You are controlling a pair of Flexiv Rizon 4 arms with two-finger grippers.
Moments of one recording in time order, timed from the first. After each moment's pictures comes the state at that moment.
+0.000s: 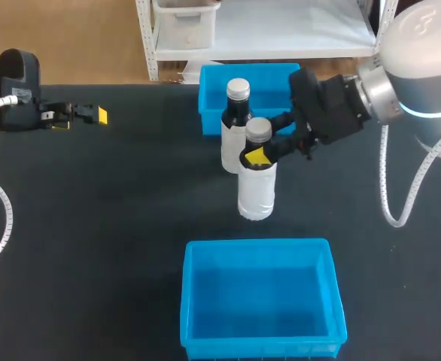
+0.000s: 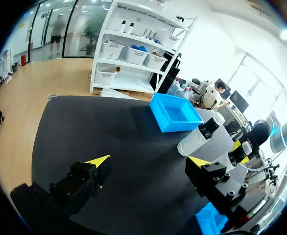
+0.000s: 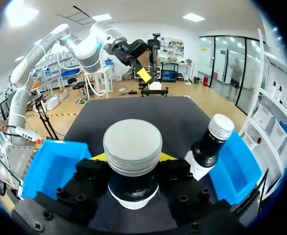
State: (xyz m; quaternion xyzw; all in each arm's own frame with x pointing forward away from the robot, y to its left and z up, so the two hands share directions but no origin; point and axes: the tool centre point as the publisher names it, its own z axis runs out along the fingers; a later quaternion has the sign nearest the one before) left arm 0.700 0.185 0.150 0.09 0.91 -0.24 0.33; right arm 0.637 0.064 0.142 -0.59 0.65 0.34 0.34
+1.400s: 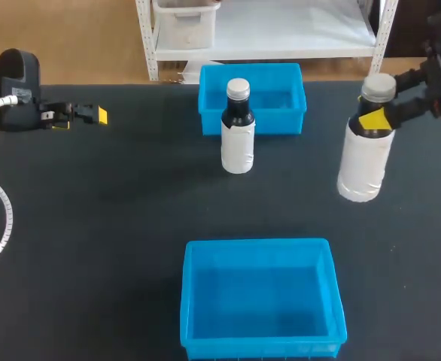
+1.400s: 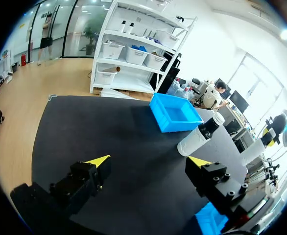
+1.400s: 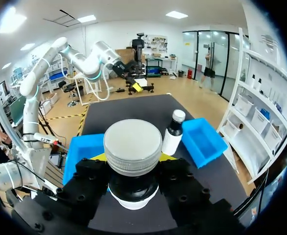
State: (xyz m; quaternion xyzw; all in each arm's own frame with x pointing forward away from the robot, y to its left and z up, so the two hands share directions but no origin) left arm 0.700 0.185 0.150 0.09 0.91 -0.24 0.33; right arm 0.583 -0.080 0.254 -0.55 0.69 0.31 0.35
